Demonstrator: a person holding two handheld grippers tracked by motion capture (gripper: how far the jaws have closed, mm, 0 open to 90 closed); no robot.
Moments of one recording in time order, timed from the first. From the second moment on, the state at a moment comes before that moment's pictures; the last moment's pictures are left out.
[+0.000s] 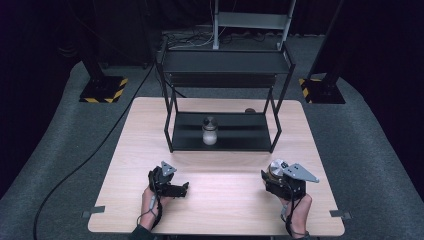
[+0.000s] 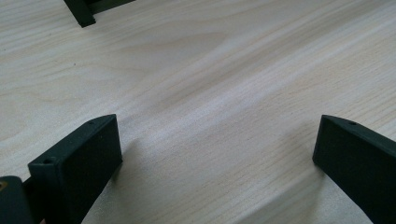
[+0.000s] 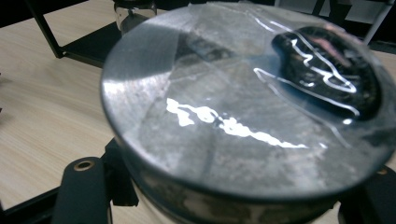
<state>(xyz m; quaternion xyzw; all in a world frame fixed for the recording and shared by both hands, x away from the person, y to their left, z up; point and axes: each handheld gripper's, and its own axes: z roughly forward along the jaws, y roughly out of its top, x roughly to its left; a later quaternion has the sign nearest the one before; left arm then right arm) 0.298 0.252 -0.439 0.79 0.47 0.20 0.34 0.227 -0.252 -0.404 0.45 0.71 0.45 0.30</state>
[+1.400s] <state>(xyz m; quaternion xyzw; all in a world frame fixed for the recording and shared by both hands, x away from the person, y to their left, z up) 0.298 0.253 -0.439 0.79 0.47 0.20 0.34 0.282 -0.238 -0.401 0.44 0.72 0.46 0.29</state>
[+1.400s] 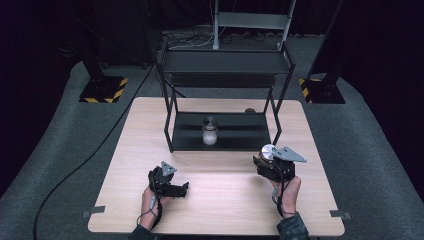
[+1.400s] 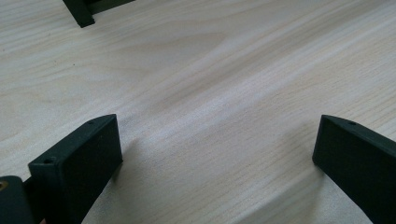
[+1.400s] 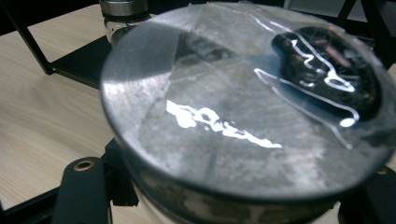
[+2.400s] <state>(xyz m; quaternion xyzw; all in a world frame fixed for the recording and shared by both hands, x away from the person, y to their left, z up) 0.298 0.253 -0.439 0.79 0.46 0.20 0.34 0.322 -0.226 -0.390 0.43 0.73 0.45 0.29</state>
